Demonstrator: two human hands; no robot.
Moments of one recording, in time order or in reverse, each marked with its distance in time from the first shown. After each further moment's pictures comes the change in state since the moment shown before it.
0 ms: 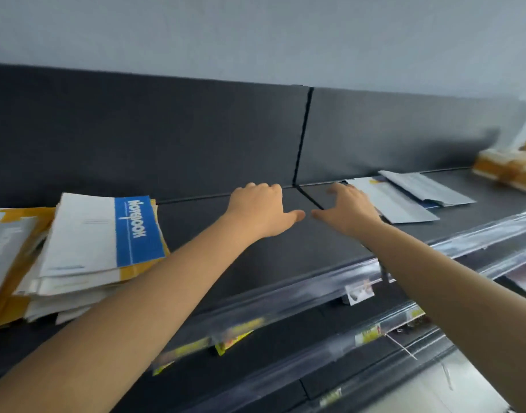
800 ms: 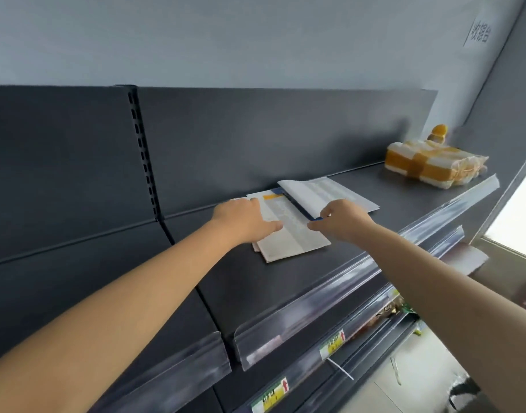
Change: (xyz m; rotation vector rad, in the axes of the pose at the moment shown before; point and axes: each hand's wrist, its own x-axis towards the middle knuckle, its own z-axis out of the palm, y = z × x) left_hand 0.216 0.216 0.062 -0.087 -0.136 0.054; right_hand 0.141 0.263 -0.071 0.084 -0.119 0.291
